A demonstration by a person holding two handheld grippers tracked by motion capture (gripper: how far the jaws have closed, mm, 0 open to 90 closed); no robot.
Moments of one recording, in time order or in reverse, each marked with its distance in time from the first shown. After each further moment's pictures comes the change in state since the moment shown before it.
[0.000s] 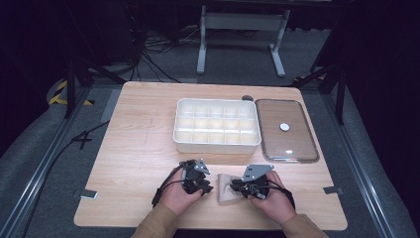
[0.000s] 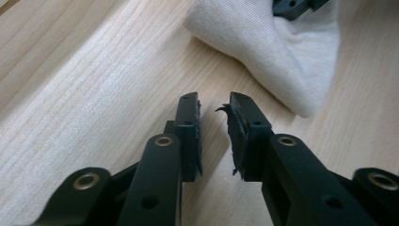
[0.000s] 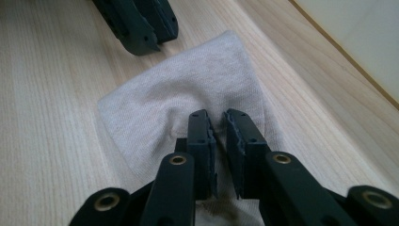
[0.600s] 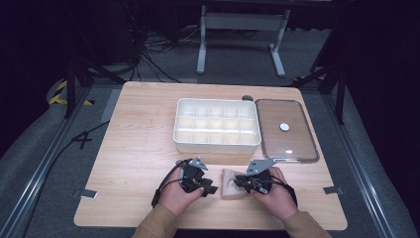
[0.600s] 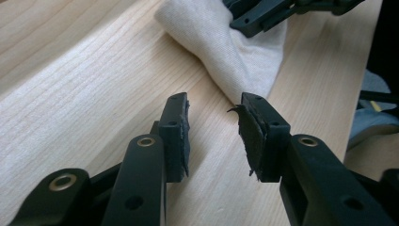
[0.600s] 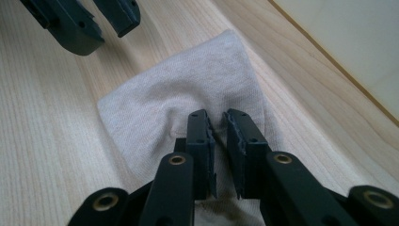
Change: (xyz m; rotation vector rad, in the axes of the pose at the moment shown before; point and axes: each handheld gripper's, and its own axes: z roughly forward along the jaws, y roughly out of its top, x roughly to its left) left arm 0.000 -0.001 -0.006 -0.093 -0.111 -0.145; right arm -0.015 -0.002 -0.003 0.019 -0.035 0.048
